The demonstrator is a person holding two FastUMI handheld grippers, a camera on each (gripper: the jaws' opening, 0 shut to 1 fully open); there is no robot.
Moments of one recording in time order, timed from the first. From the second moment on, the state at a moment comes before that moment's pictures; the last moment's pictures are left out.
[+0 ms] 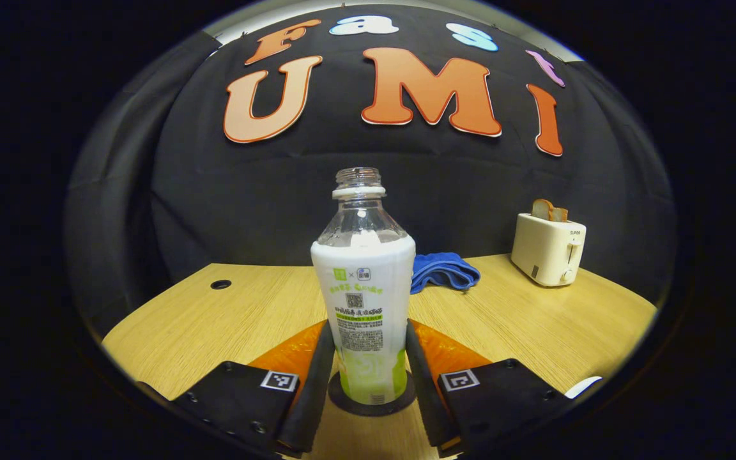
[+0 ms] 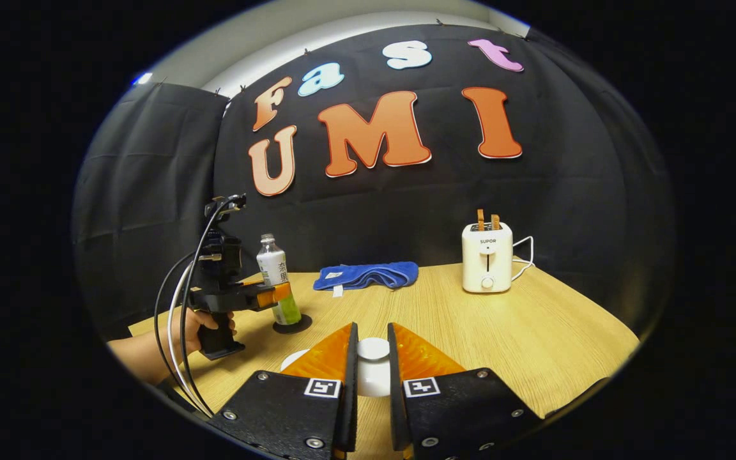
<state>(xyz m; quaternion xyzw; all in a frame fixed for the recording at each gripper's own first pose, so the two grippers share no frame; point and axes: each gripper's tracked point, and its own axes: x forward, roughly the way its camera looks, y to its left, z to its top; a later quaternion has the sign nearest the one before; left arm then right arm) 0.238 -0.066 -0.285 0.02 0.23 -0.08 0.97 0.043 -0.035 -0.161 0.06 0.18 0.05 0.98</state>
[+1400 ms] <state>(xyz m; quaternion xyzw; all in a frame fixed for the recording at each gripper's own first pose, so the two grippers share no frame) 0.150 -0.046 -0.225 0.04 0.16 -0.09 0.98 0.069 0.028 -0.202 0.01 0.22 0.11 0.97</state>
